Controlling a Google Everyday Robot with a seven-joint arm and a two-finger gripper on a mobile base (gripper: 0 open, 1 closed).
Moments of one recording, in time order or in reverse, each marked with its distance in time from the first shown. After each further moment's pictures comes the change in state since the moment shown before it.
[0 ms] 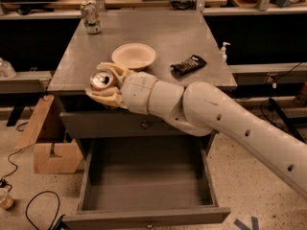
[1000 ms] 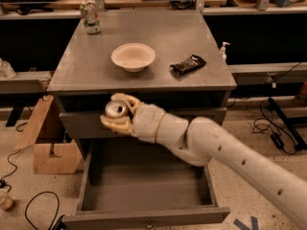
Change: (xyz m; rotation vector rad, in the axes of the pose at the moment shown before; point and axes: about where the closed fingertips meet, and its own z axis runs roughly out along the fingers) arm 0.085 0.038 -0.023 0.017 -0.025 0.113
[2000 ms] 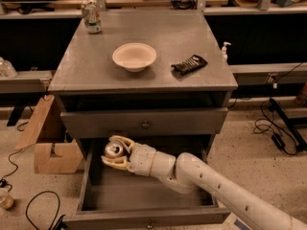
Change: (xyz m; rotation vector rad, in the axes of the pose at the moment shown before) arm 0.144 0.091 0.008 -0.087 -0.057 0.105
